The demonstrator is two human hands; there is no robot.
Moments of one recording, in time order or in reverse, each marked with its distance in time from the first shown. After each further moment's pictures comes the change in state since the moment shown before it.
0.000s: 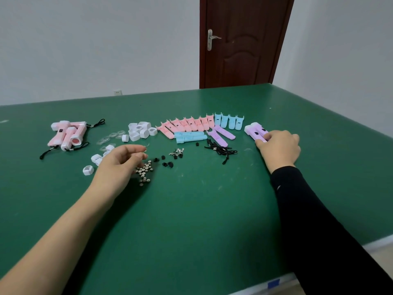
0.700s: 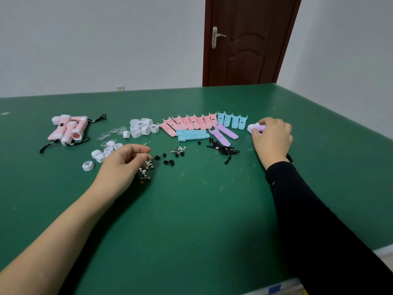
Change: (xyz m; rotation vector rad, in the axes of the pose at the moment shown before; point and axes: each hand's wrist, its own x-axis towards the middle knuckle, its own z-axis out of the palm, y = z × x) left_hand -0.006 0.006 0.005 0.103 -0.046 0.012; right_hand 0.011 -0.022 0.012 0.095 0.092 -0.157
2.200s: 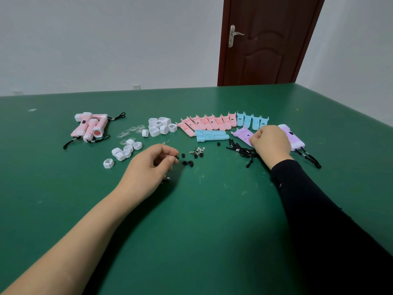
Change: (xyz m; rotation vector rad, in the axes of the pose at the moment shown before) left_hand -0.007 0.010 0.005 0.129 -0.058 0.122; right_hand -0.007 -0.045 0.018 -0.024 -0.278 -0.038
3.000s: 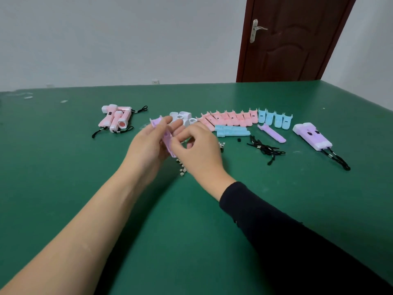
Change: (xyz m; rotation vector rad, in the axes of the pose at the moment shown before) left_hand 0.012 0.015 -0.023 -0.866 0.162 -0.235; right_hand -0.126 -0.149 0.029 0.831 -0.135 -0.447
